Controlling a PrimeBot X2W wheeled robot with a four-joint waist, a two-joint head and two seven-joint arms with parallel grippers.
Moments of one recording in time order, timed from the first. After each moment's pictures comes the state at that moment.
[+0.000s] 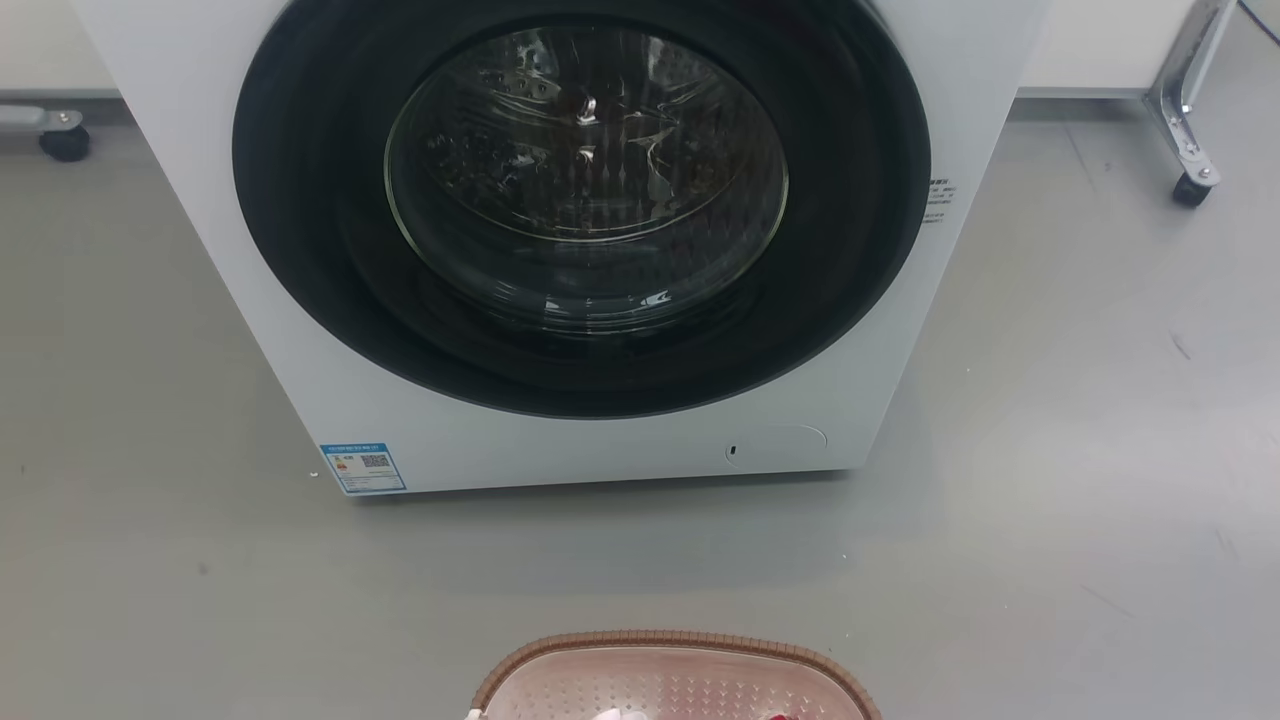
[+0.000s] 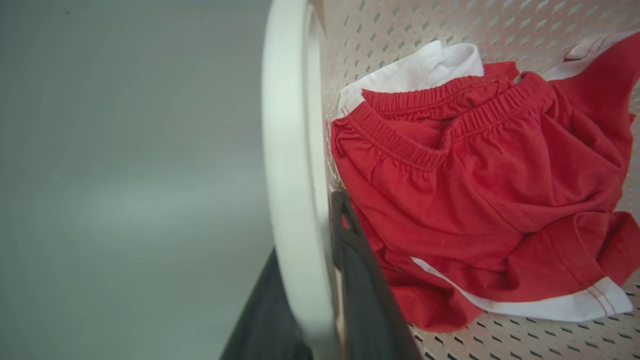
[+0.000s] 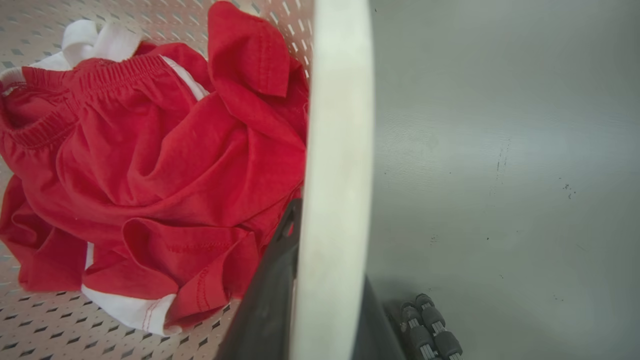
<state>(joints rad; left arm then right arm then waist) -0.36 0.04 -0.75 1.12 -0.70 0.09 0.06 -0.42 -0.07 1.09 1.07 1.04 -0.14 0.11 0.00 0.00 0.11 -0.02</state>
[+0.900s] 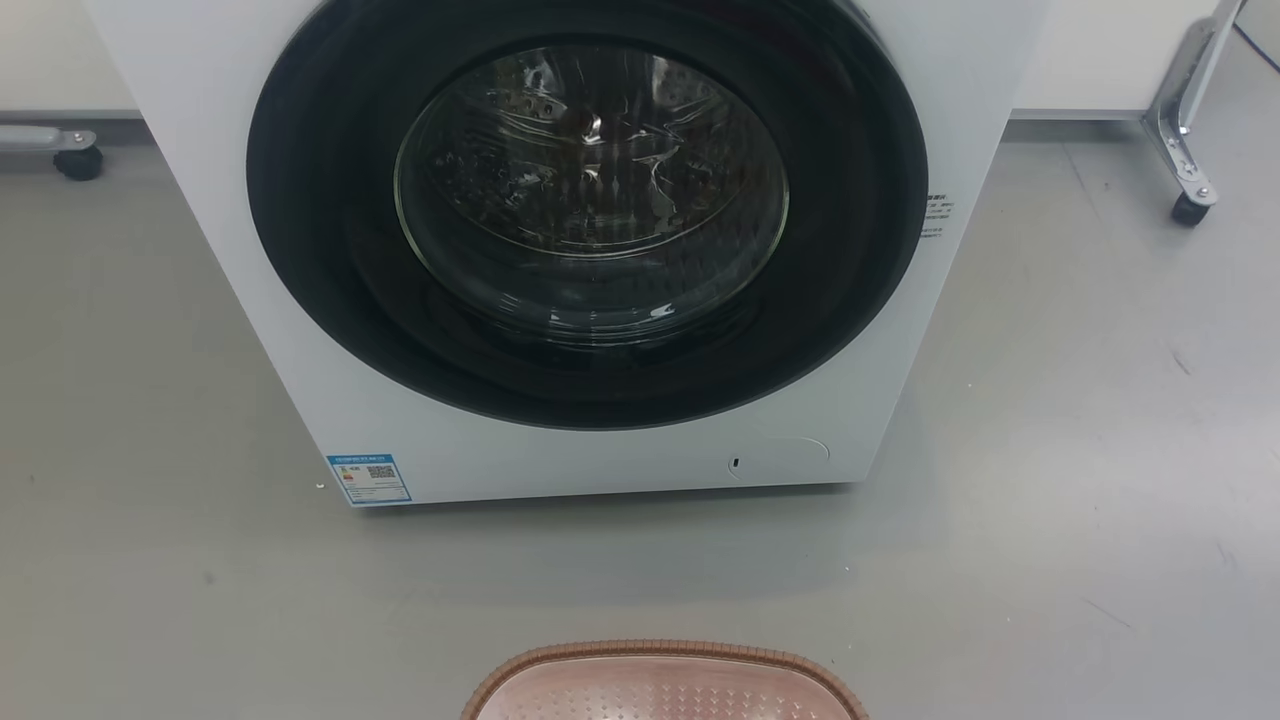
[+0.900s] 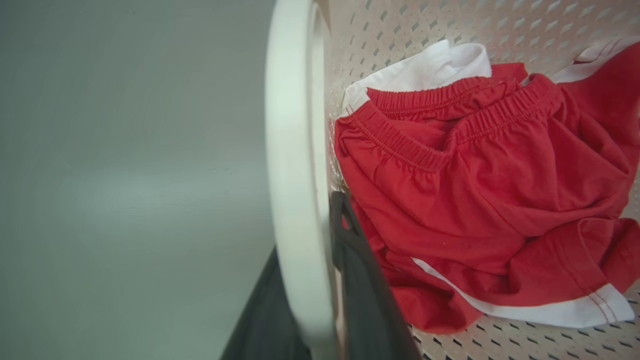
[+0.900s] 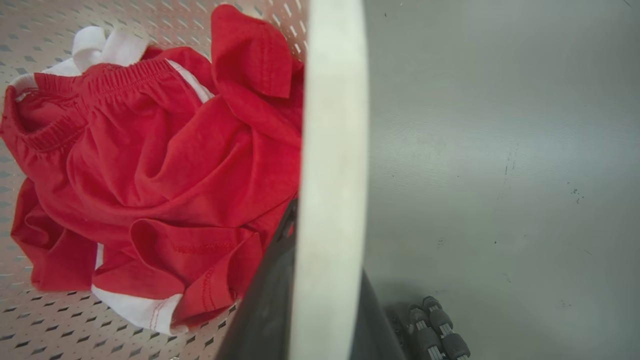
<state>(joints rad) -0.35 0.04 -0.76 1.14 -0.75 0.11 0.06 -0.42 -0.06 1.14 1.07 1.09 -0.14 0.11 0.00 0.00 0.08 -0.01</state>
